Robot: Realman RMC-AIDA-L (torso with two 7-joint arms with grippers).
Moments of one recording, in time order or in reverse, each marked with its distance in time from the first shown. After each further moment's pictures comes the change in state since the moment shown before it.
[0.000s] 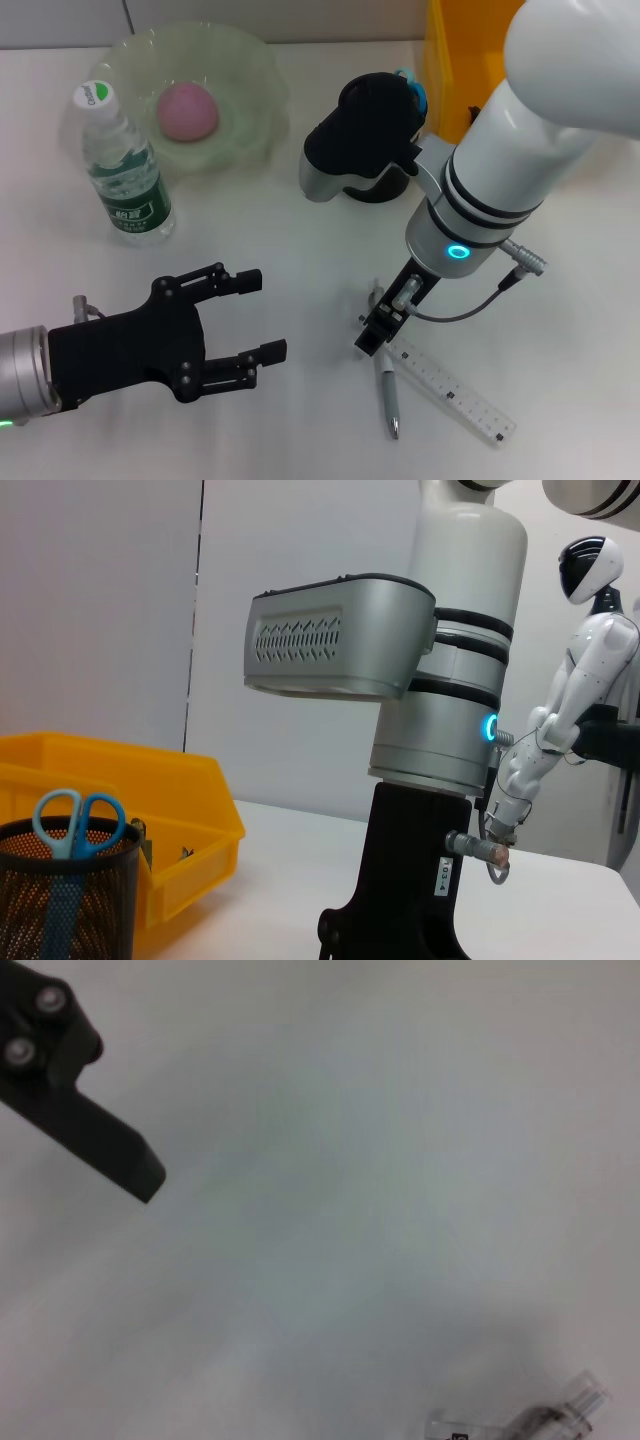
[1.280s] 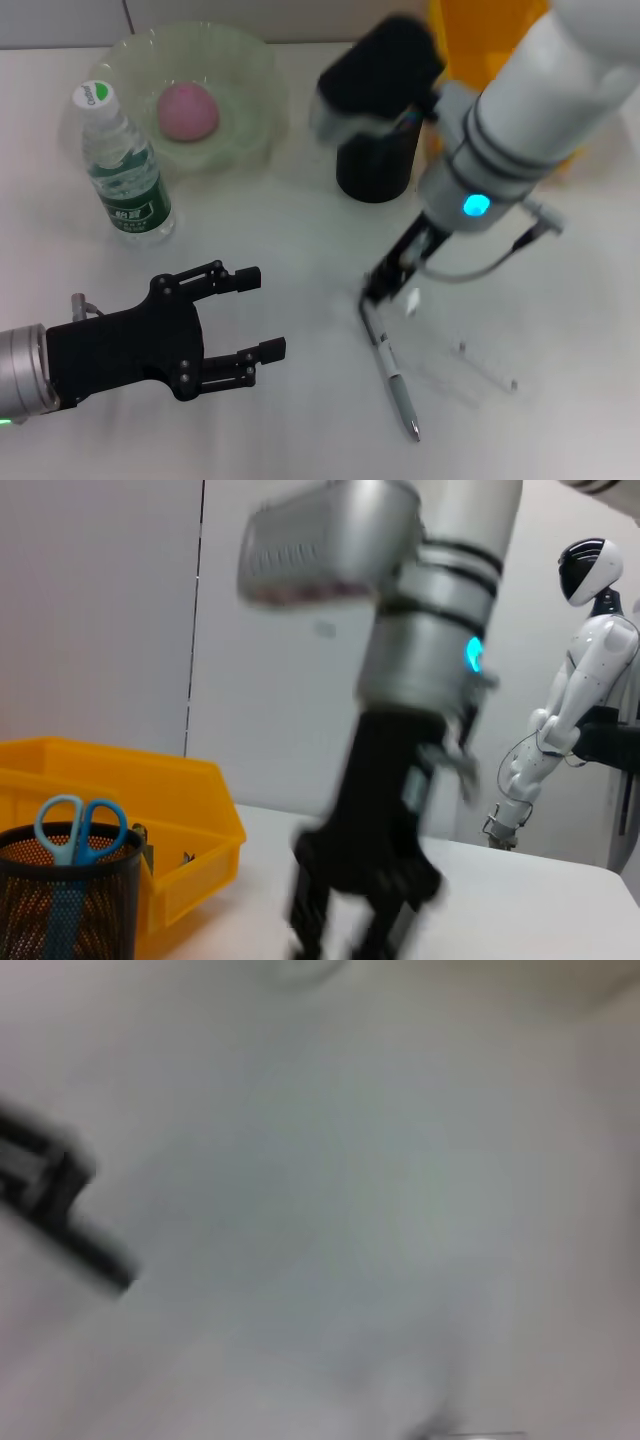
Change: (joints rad) left arm 0.001 0.000 -0.004 0.005 0.000 0.004 -0.001; right arm -0.015 -0.007 0.121 -0.132 -0.048 -0.099 0.000
